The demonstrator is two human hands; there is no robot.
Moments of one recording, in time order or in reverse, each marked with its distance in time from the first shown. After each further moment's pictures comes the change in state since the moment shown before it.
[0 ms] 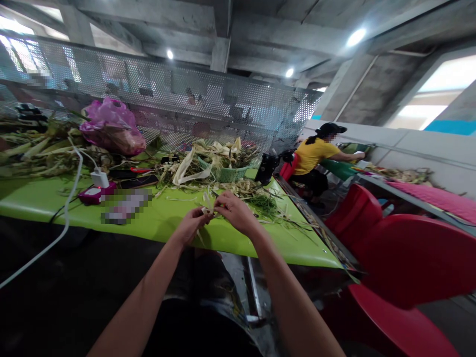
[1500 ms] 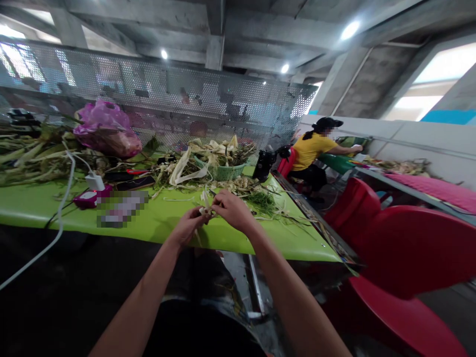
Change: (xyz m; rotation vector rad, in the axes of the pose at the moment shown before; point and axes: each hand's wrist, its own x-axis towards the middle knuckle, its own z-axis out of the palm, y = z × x) left_hand -0.004 0.003 0.002 -0.008 -0.078 0.024; right_hand 0.002 0.003 0.001 -0.096 0.043 0.024
